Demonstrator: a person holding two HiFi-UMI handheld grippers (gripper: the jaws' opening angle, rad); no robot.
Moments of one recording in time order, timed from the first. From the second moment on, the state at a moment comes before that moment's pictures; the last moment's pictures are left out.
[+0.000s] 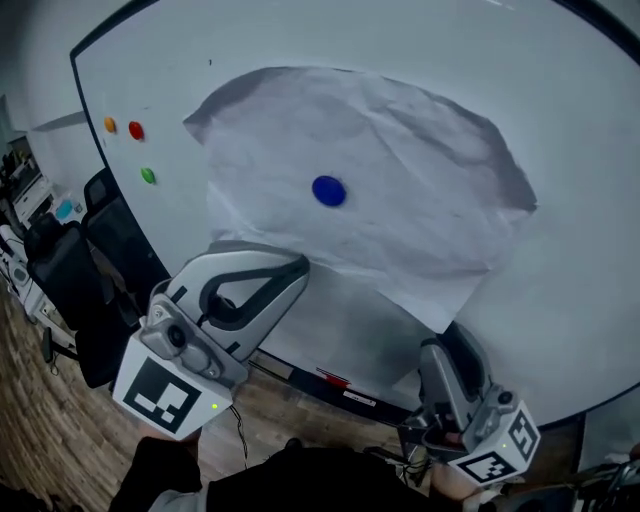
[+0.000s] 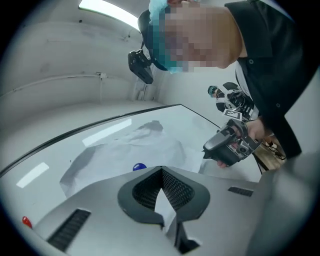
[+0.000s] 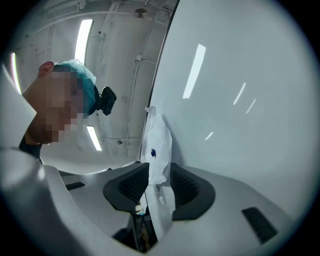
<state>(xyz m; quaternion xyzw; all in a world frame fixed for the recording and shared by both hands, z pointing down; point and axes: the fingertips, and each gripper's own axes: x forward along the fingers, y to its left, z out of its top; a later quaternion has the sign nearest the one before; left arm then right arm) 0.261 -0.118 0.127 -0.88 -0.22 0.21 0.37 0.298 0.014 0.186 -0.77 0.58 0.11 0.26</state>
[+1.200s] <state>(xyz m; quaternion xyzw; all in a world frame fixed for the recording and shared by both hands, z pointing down) 0.289 -0.108 0.076 -0.84 -0.18 0.22 0.47 0.327 0.021 0.169 -0.85 0.46 0.10 0.24</state>
